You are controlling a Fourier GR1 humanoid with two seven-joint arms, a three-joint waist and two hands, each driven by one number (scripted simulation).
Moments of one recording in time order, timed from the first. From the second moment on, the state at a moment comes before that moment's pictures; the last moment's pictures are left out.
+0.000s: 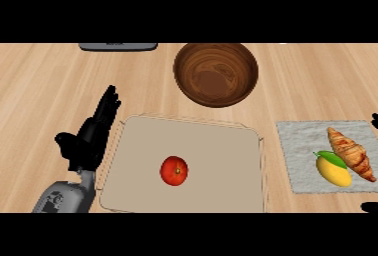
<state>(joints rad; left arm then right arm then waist) -0.17 0.21 -0.20 -1.53 0.11 0.24 0.07 0.25 -1.01 0.10 -1.79 0.08 -0.22 -0.22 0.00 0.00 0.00</state>
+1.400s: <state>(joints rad) -0.17 0.14 -0.12 -1.50 0.04 0.15 0.06 0.16 -0.78 -0.06 -1.53 0.22 0.18 -0.31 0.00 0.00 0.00</state>
